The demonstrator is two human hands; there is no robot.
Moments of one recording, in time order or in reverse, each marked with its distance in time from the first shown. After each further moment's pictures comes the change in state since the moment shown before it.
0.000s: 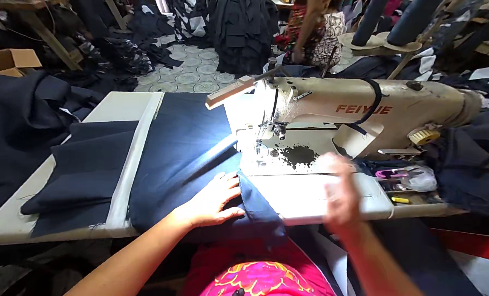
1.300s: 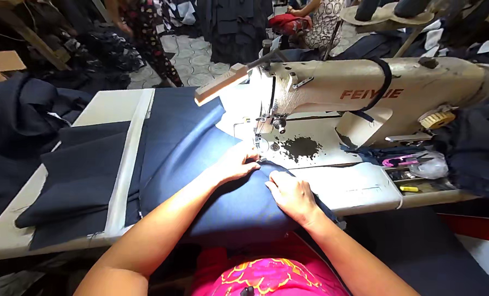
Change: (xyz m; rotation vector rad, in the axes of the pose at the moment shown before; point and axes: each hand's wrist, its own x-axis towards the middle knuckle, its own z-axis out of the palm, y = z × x) left_hand 0.099 -0.036 -0.011 -0.119 0.088 -0.006; right_hand 0.005 -0.001 0.095 -0.358 -0.364 0.099
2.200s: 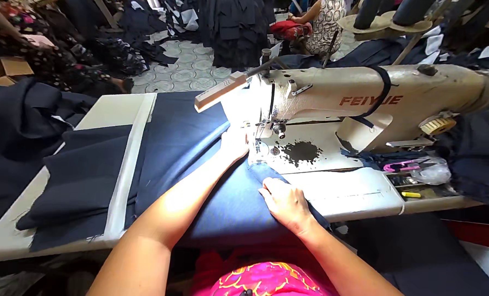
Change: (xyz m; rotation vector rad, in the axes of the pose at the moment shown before) left_hand 0.055 -0.019 -0.010 0.332 0.016 -0.616; right_hand -0.001 -0.017 0.005 0.000 0.004 0.008
